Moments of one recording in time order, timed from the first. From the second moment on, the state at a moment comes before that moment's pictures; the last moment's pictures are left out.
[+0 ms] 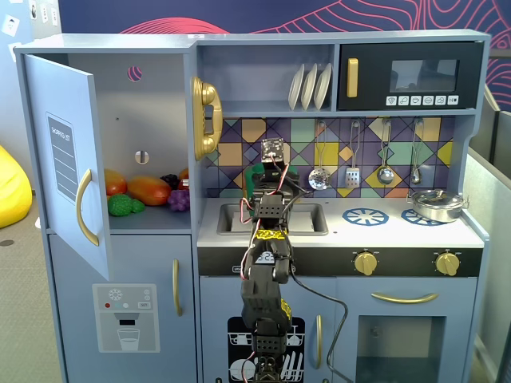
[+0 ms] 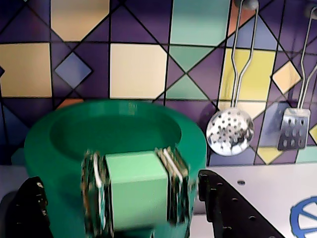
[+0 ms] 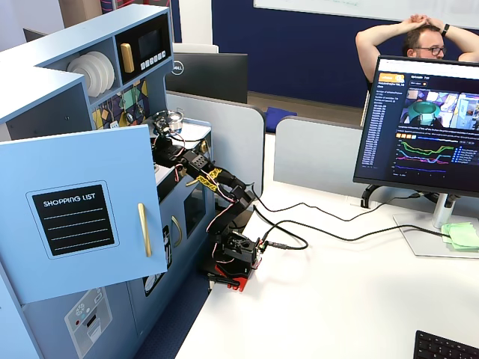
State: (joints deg) arm 6.2 126.2 101.8 16.9 -97.6
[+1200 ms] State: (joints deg) arm 5.1 121.8 98.8 16.5 -93.6
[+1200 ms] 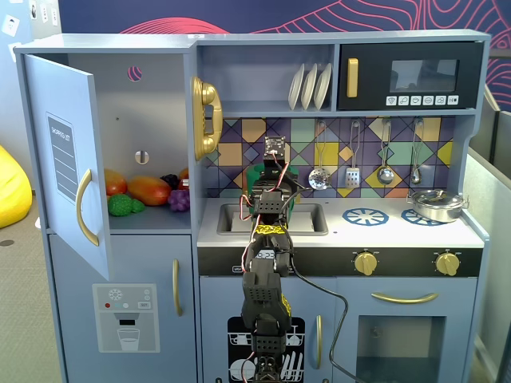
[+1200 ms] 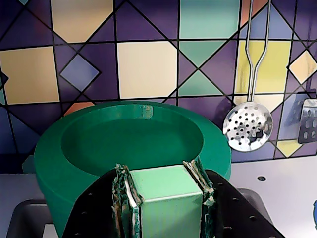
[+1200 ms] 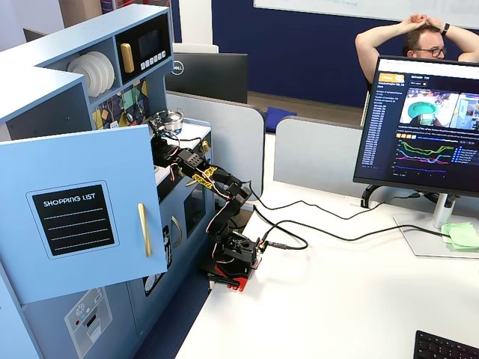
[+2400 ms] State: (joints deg) arm 32.2 113.6 100.0 4.7 -96.0
